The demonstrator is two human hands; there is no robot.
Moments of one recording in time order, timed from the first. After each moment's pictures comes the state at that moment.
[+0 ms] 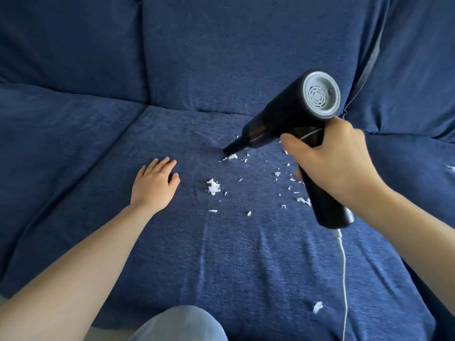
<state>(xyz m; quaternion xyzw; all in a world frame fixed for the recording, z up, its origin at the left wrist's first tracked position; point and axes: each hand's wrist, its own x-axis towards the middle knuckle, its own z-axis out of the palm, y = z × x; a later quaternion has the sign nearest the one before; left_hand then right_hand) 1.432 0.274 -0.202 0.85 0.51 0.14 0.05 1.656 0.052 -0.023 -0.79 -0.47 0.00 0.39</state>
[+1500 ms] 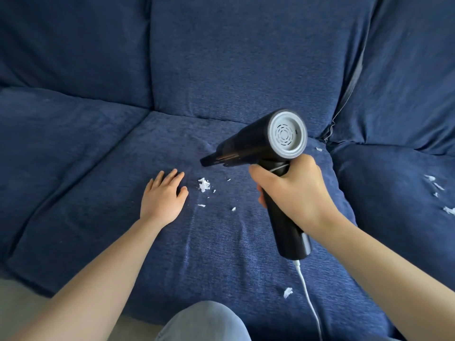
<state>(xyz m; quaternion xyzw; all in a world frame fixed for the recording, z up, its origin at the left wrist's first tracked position) 1.451 0.205 -0.200 0.83 0.54 0.14 0.06 1.628 0.005 -0.031 -0.75 -0.46 0.16 0.46</state>
